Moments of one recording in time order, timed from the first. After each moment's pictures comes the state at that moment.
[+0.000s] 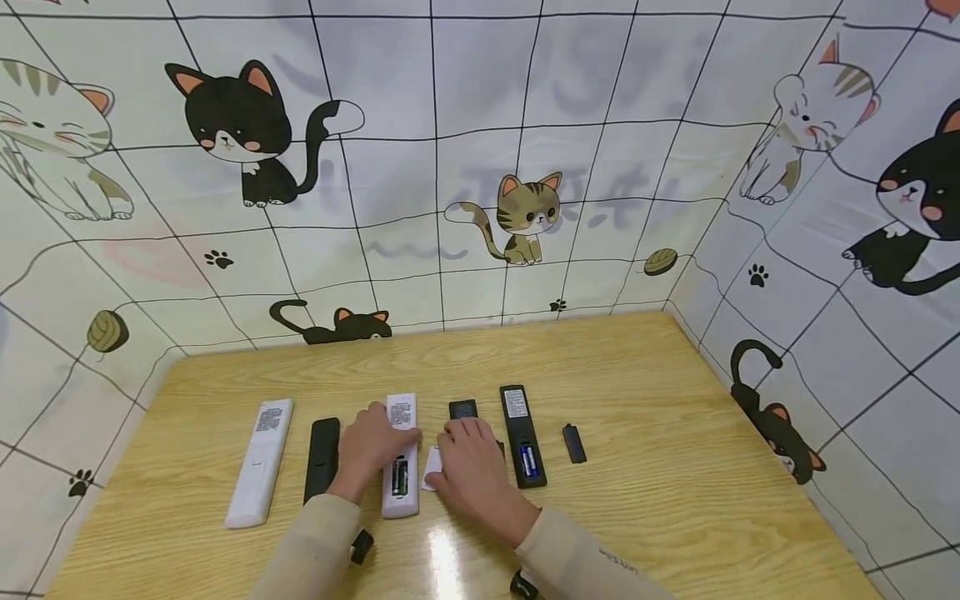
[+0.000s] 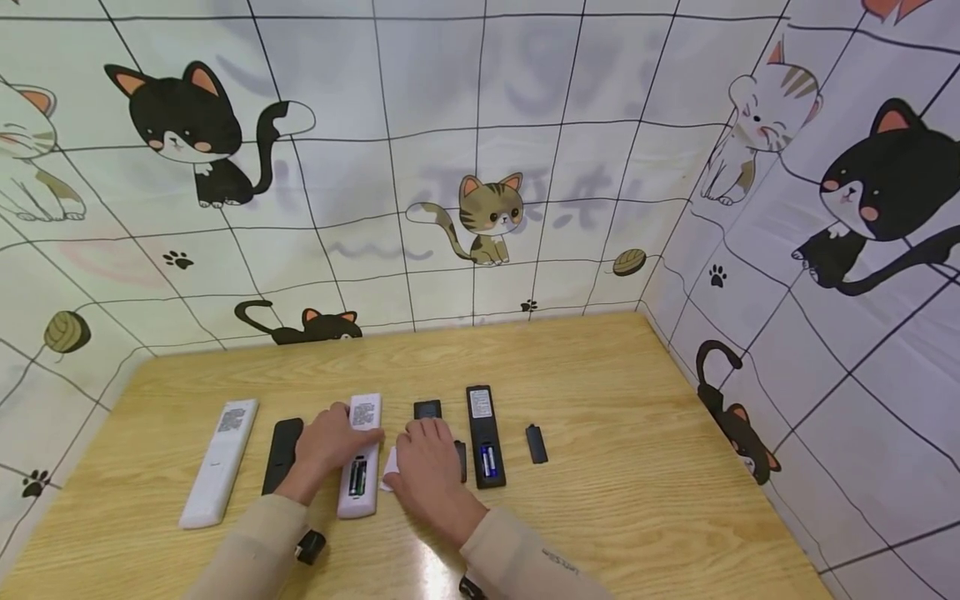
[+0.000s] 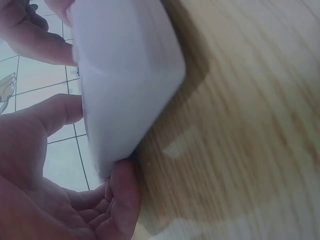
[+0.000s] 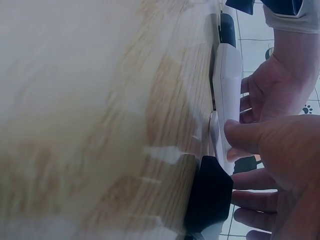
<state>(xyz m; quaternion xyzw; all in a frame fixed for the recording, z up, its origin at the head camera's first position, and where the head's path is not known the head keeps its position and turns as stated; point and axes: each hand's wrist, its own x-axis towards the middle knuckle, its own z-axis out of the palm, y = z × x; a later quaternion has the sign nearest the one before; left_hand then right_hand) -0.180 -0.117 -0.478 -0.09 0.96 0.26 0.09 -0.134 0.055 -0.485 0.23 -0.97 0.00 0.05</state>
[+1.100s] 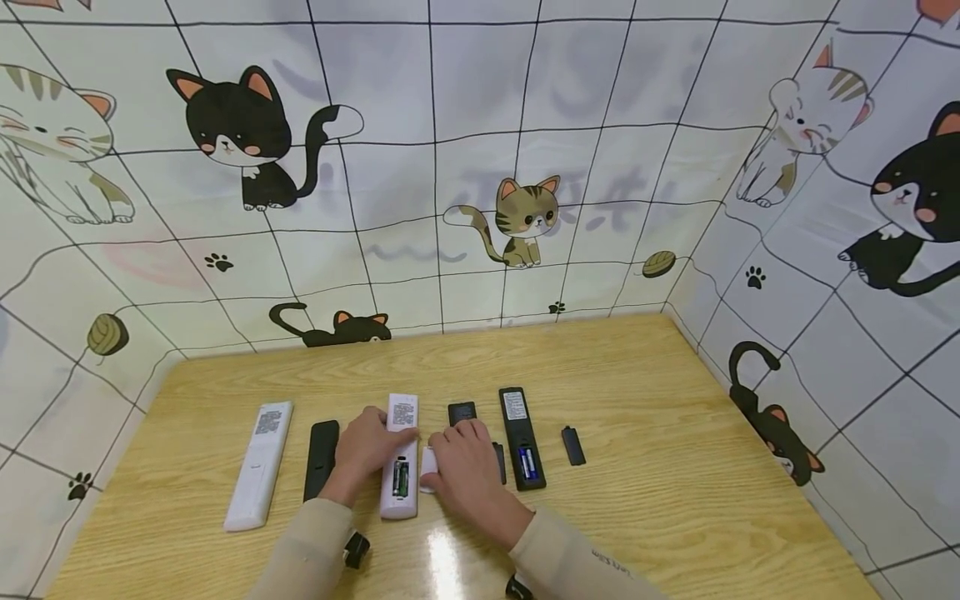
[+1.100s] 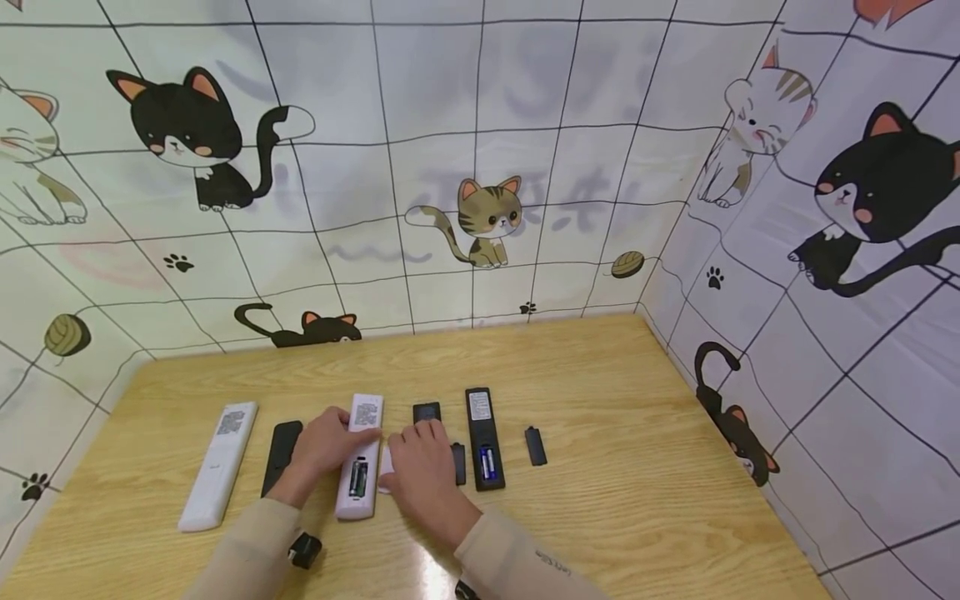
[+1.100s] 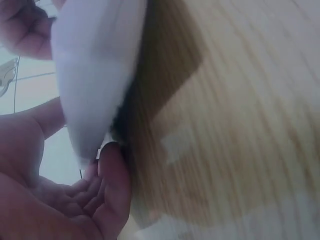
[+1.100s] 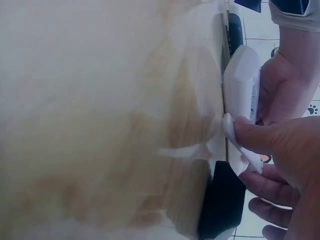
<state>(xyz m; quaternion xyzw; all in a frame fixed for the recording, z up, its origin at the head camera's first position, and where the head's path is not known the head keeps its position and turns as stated) -0.180 -0.125 -0.481 -0.11 0.93 0.34 0.11 -0.136 0.047 -0.489 0.21 -0.97 -0.01 0.09</state>
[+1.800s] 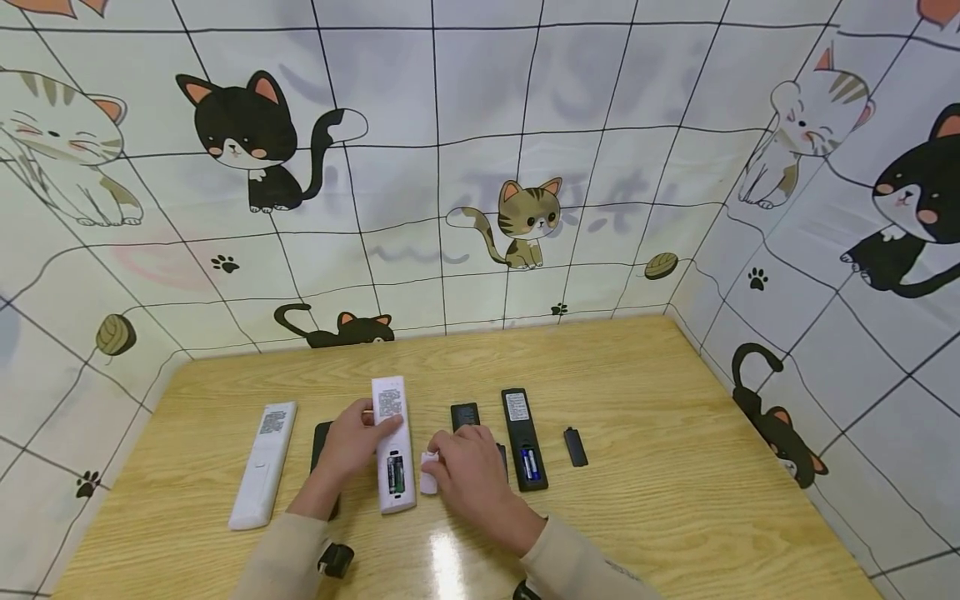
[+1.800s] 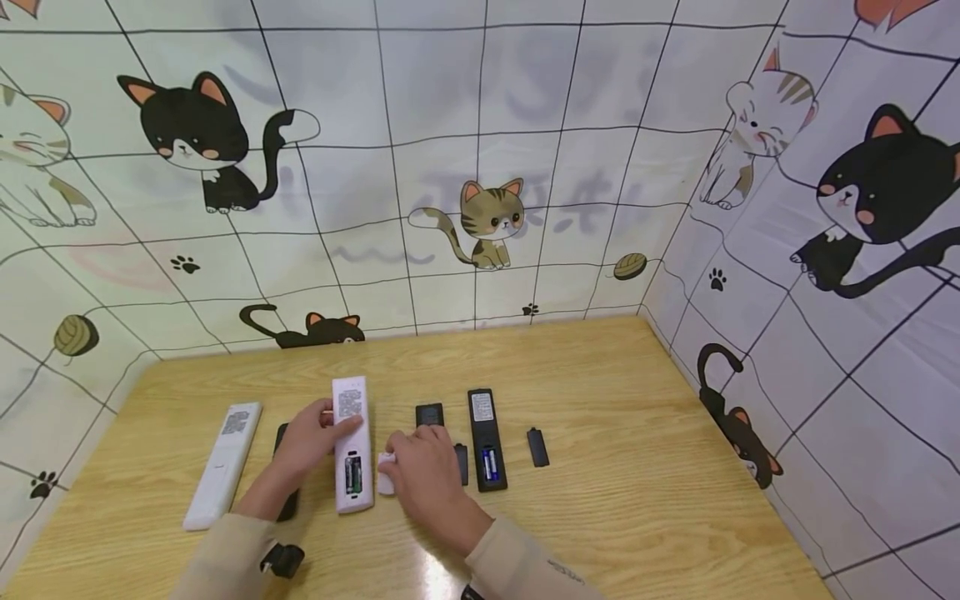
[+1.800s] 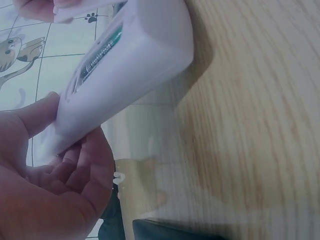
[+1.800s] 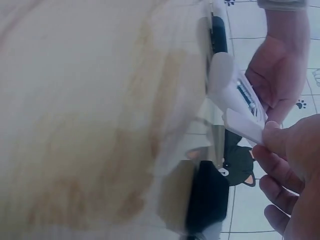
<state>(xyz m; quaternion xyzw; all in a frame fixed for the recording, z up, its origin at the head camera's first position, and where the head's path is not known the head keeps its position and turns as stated) -0.171 -0.148 -0.467 -0.08 0.87 0.48 0.09 -0.128 0.054 -0.481 0.22 -0.95 0.19 0.13</state>
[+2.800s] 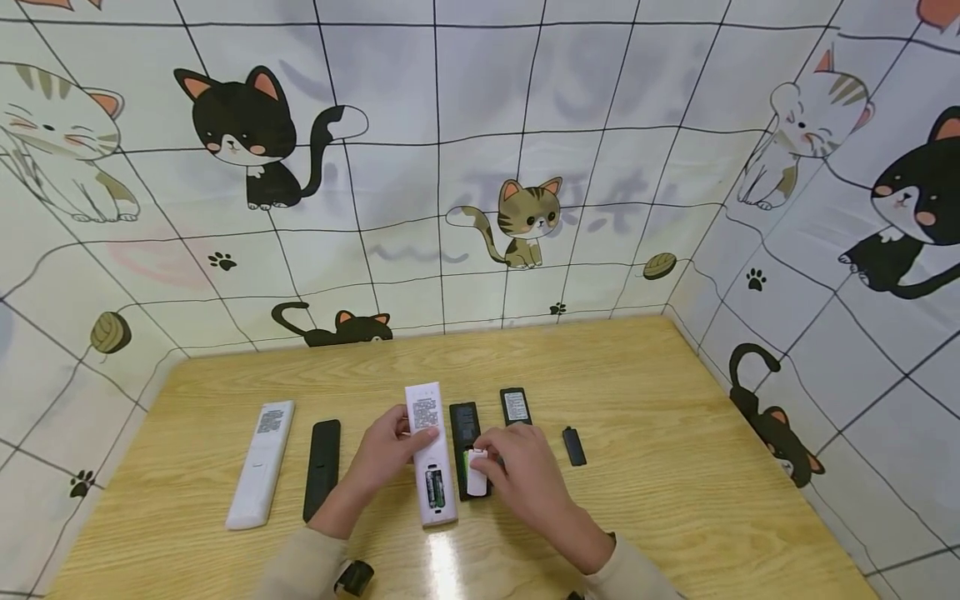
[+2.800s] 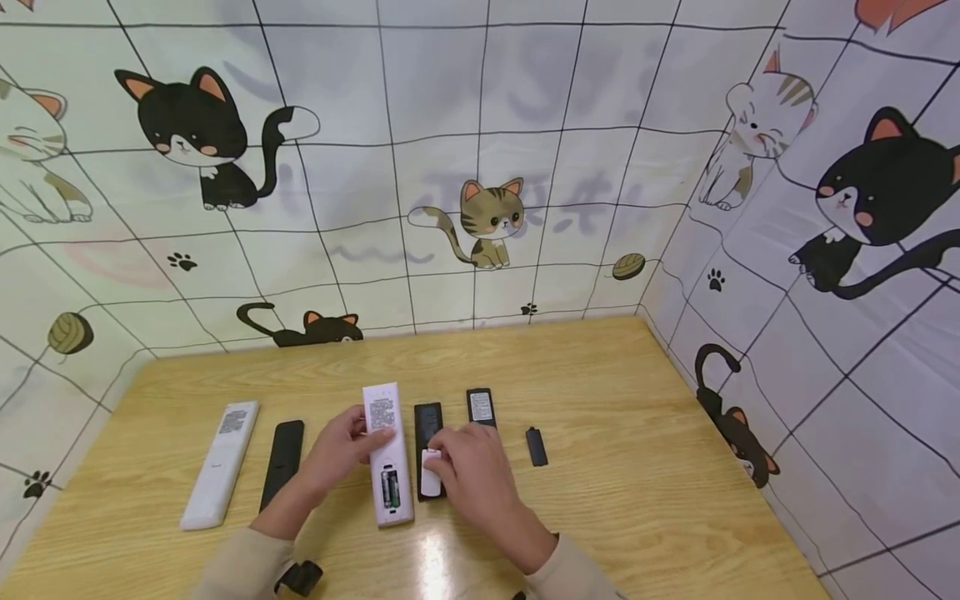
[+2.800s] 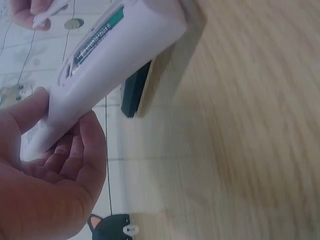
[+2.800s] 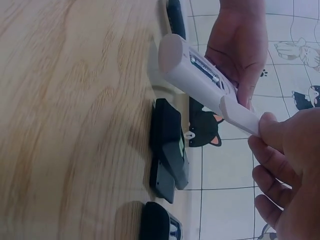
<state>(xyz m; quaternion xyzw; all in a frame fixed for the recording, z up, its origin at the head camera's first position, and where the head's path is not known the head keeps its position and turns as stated) -0.155 -0.105 -0.468 0.00 0.79 0.60 0.10 -0.110 0.115 -0.453 0.22 -0.92 0.26 0.19</state>
